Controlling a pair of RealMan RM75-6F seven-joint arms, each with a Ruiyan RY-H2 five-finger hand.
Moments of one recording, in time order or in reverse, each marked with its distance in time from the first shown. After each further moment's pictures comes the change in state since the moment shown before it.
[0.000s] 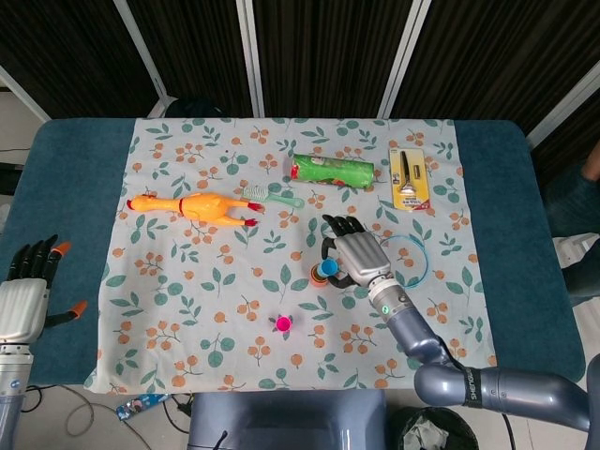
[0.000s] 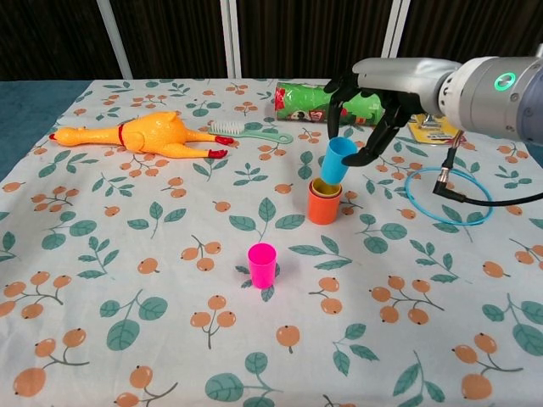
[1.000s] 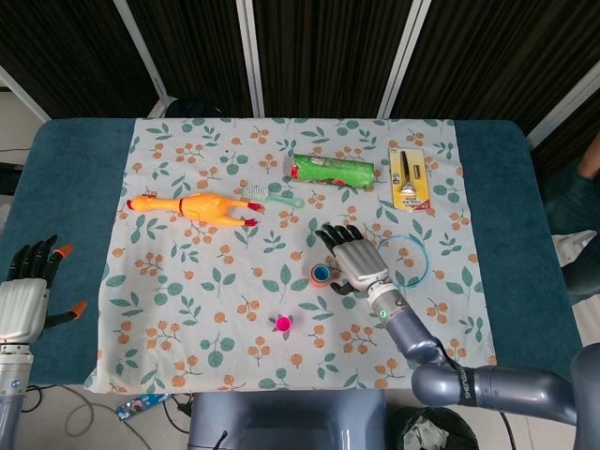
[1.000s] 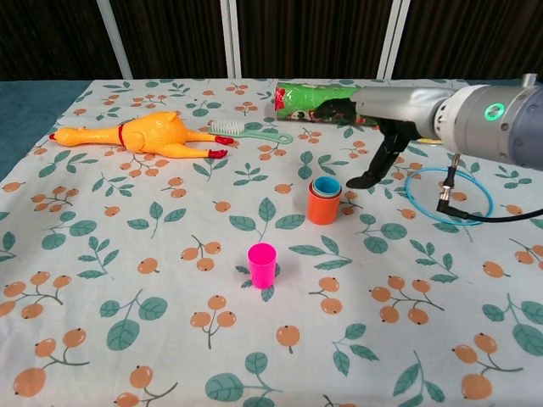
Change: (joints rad) left arm 0.001 0.003 -0.003 -0.005 -0.011 -0.005 0.009; right arm 0.025 -0.009 -0.077 0.034 -0.011 0.017 0.009
